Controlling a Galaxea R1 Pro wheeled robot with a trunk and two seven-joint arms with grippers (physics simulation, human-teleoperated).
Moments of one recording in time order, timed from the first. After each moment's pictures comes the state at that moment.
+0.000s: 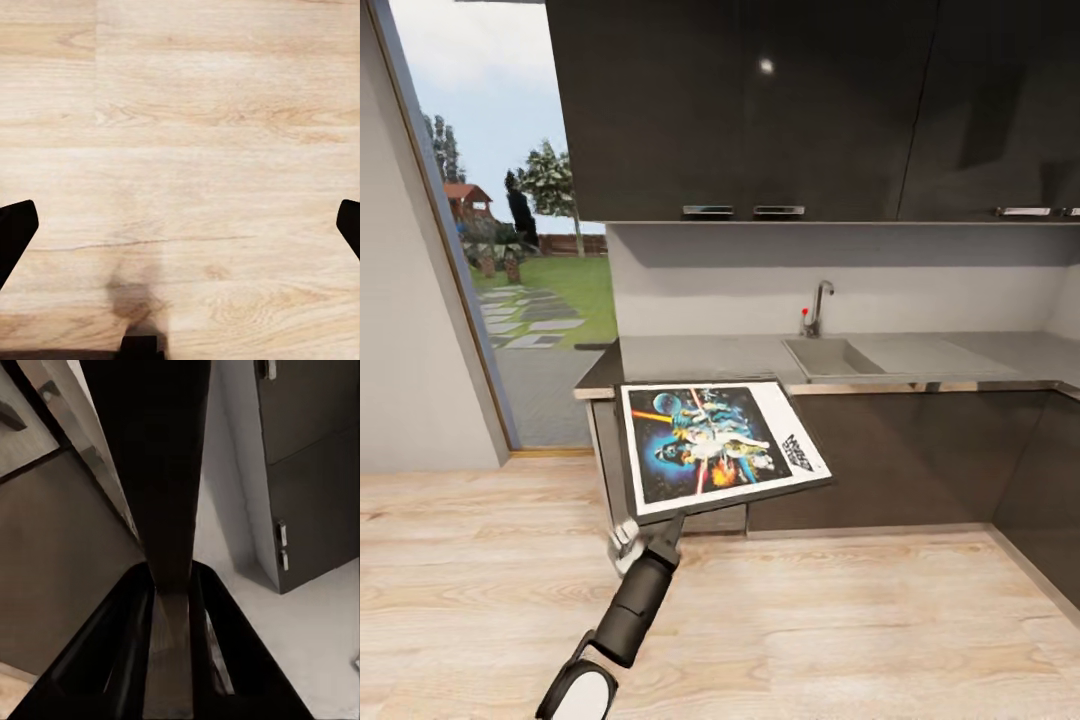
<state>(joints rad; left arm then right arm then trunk) -0.06 -0.01 -0.39 -1.57 1.14 -0.07 -0.14 -0.20 -0.07 0.00 -0.18 0.03 -0.25 -0.01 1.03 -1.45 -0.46</state>
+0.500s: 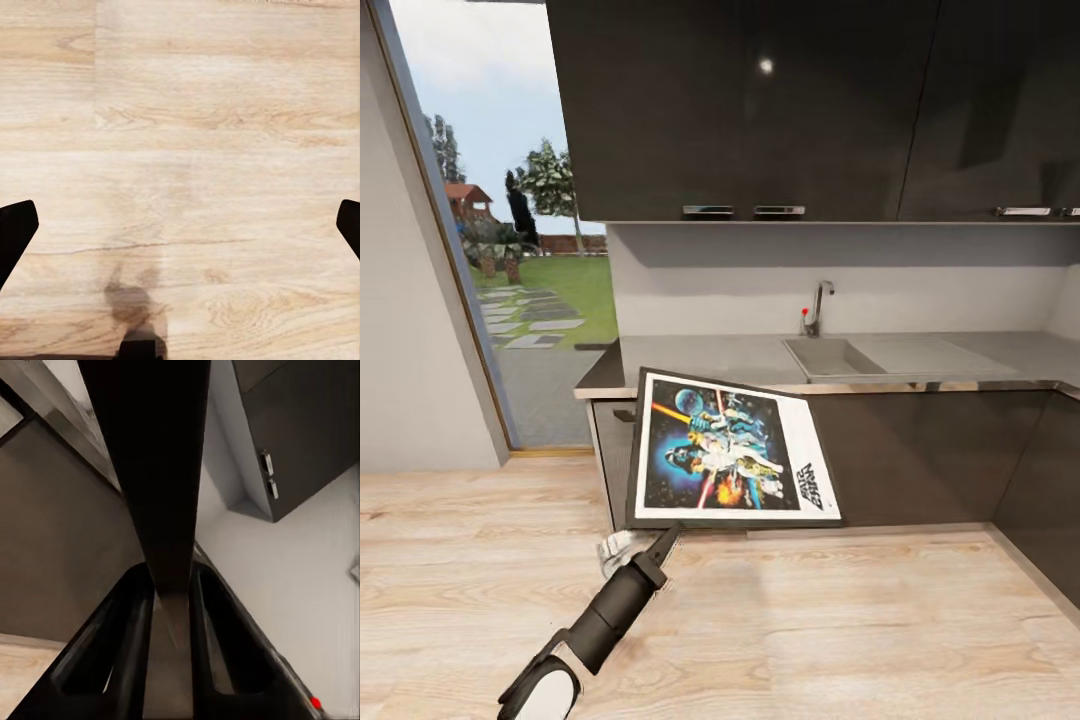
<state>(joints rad) -0.06 0.10 -0.35 -1.57 1.05 0.09 -0.30 -0.20 -0.07 0.00 -0.19 0.03 -0.25 -0.01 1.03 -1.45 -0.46</state>
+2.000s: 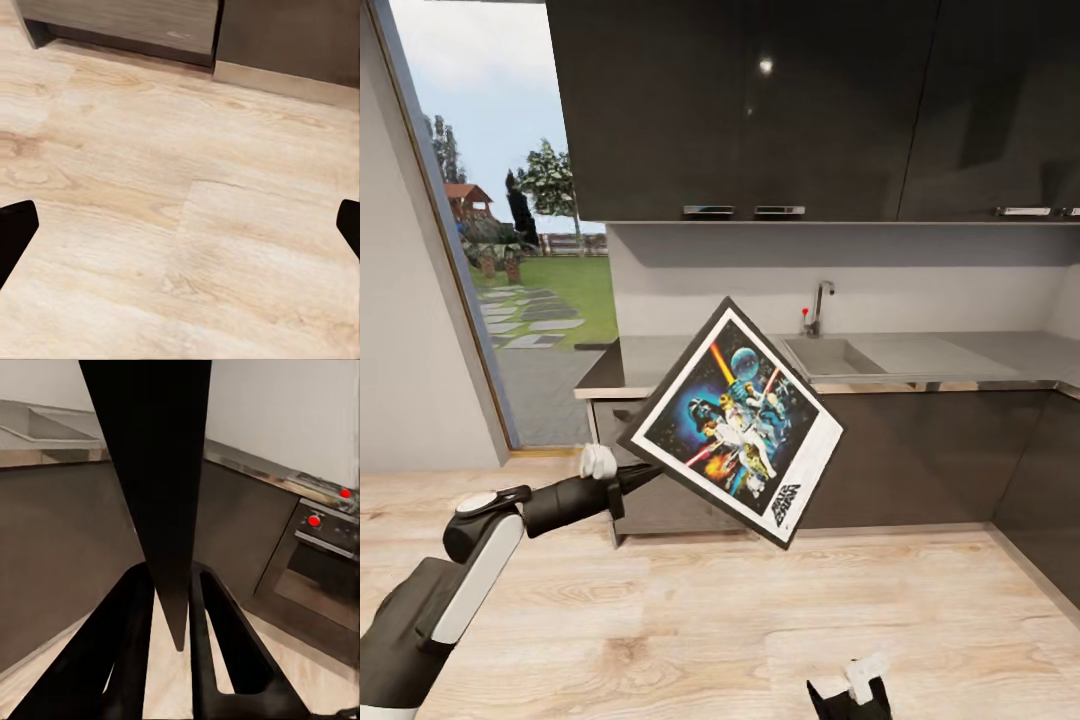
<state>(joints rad) -0.46 0.29 -0.17 -1.57 0.55 0.58 -0.77 -0.20 -0.06 0.10 -0.57 0.09 -0.24 0.18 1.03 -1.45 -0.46</state>
